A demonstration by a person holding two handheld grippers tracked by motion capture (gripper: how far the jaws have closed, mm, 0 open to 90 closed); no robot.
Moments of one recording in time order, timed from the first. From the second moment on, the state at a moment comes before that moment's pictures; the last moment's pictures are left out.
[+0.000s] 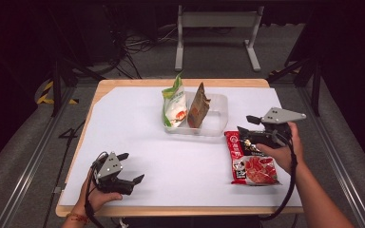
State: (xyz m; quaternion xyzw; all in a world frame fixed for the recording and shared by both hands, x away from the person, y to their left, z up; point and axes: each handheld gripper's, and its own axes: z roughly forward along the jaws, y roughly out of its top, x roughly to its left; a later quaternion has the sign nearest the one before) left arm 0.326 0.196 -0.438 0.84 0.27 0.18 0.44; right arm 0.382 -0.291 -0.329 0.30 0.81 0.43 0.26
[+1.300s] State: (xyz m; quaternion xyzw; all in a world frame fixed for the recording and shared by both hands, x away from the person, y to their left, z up) left arm 0.343 0.160 -0.438 0.86 0.22 0.16 0.43; right arm 0.338 -0.395 -0.423 0.41 0.82 0.40 0.10
